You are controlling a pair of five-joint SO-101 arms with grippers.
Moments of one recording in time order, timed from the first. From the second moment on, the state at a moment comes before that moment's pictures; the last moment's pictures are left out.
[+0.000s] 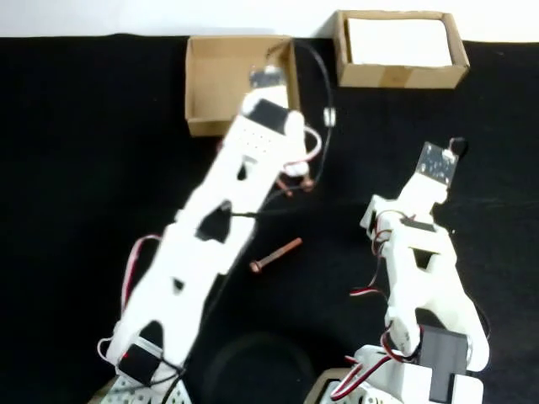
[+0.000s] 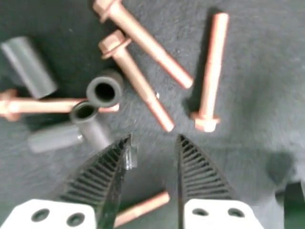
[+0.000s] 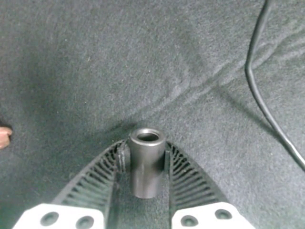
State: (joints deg) left arm 22.7 60.1 -69.9 99.8 41.4; right arm 5.4 -10.2 53.8 22.0 -12.0
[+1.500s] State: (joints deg) left arm 14.6 74.9 -80.8 93.6 50.3; right arm 5.4 -10.2 53.8 22.0 -12.0
